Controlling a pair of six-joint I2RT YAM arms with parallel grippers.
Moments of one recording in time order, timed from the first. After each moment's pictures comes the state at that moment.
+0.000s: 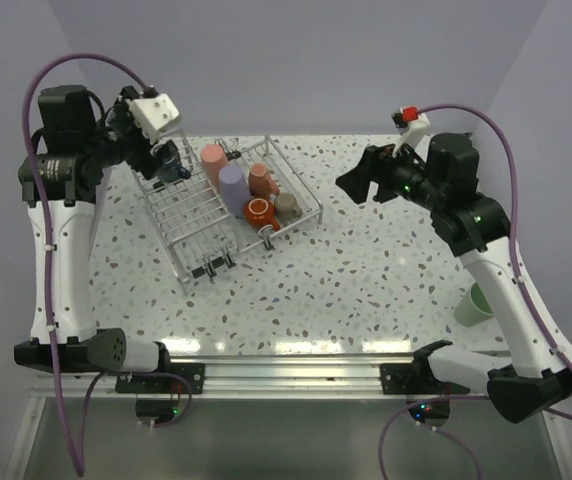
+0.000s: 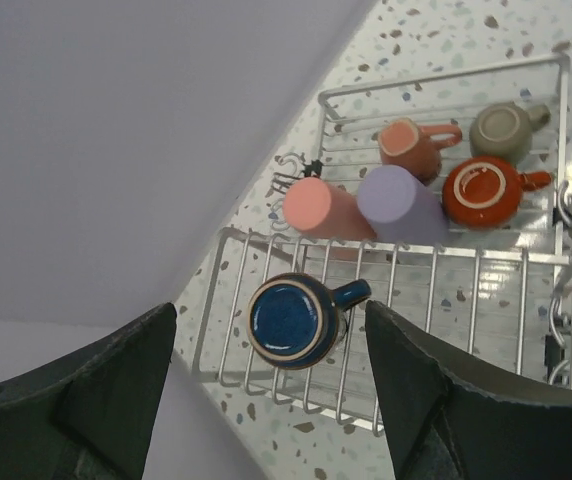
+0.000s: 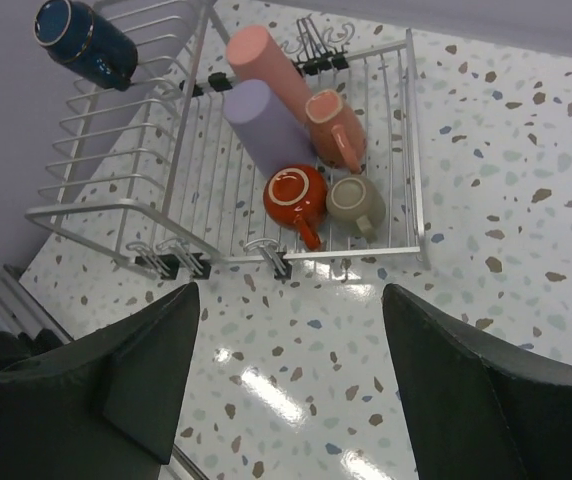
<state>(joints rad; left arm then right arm) 0.07 1.37 1.89 -0.95 0.57 0.76 0.36 1.14 1.43 -0.56 -0.30 0.27</state>
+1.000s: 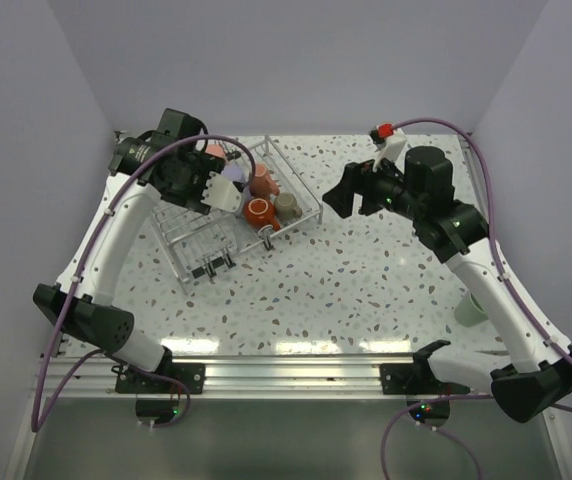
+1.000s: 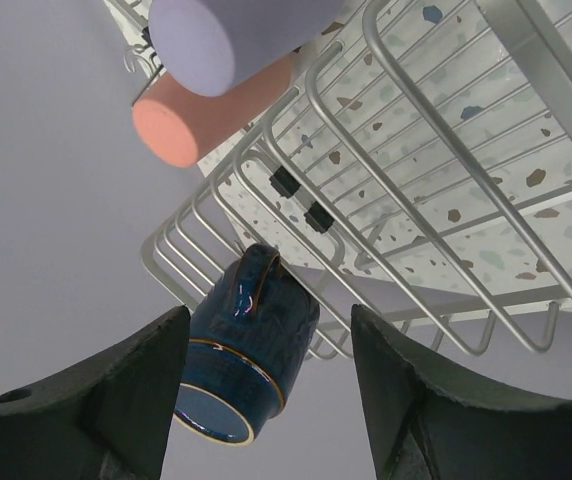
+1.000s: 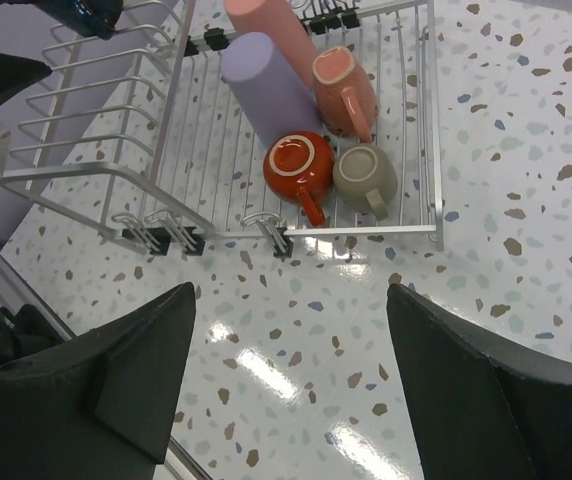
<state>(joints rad) -0.35 1.54 1.83 -1.30 -0.05 1.57 0.46 1.16 1.32 -0.51 -0.26 0.25</state>
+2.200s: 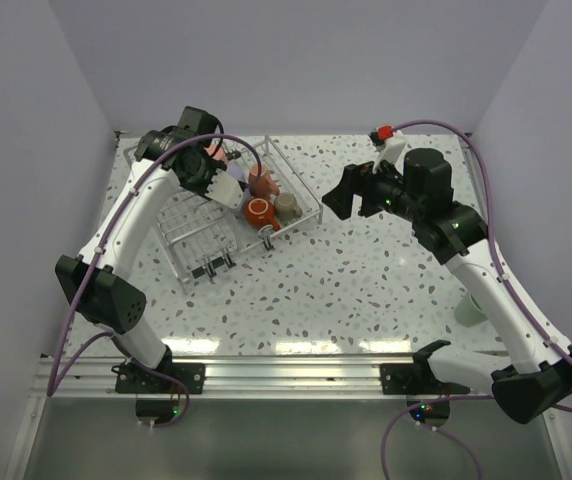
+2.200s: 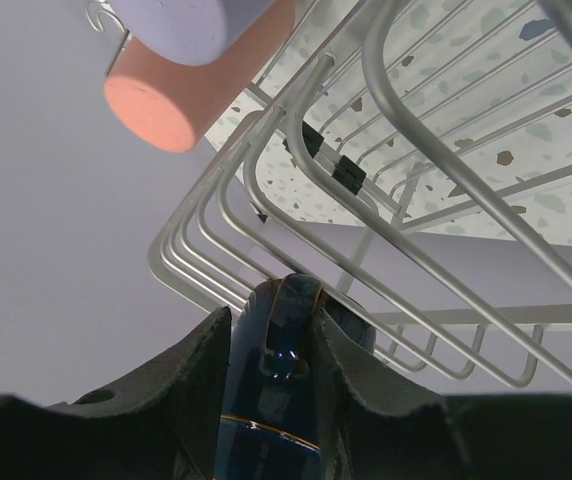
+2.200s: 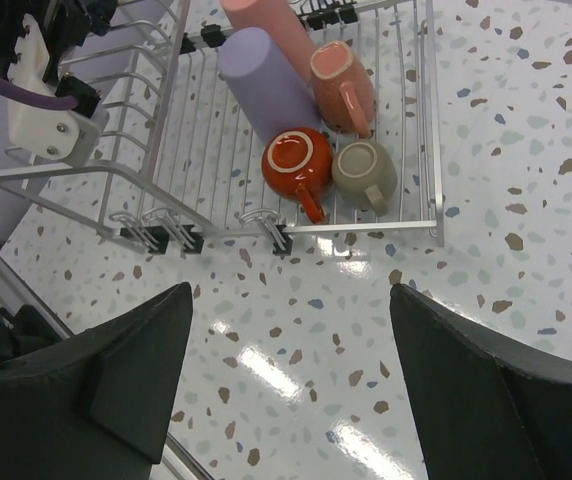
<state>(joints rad) -0.35 1.67 1.83 -1.22 -0.23 1.69 0.46 1.16 1.30 -0.50 -0.25 0.26</state>
